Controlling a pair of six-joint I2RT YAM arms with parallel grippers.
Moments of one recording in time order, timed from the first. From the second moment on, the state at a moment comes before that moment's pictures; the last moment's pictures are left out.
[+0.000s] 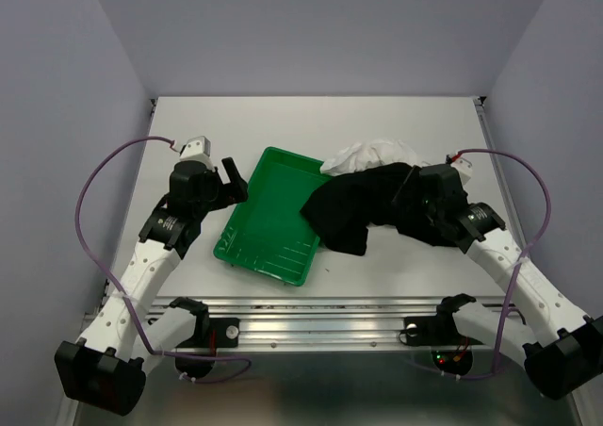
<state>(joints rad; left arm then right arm) -0.30 0.91 0.83 -0.43 -0.10 -0.45 0.41 0.97 0.88 -0.68 0.38 0.78</state>
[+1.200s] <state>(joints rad) -0.44 1.12 0.87 -0.47 -0.09 -0.44 0.41 1.00 0.85 -0.62 0.28 0.78</state>
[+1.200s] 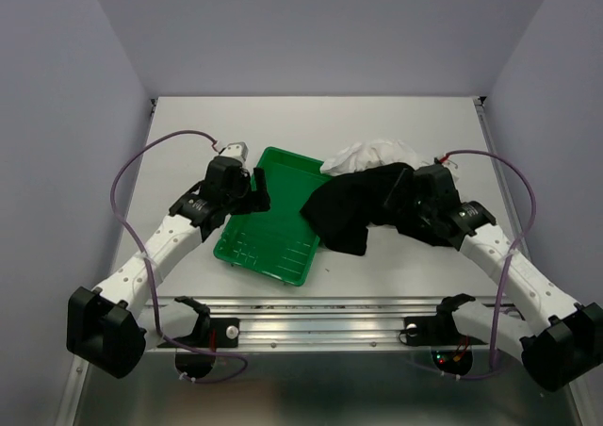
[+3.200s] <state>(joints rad) -1.00 1.51 1.01 -0.34 0.08 -0.58 0.20 0.99 0.96 -0.70 0.46 0.78</state>
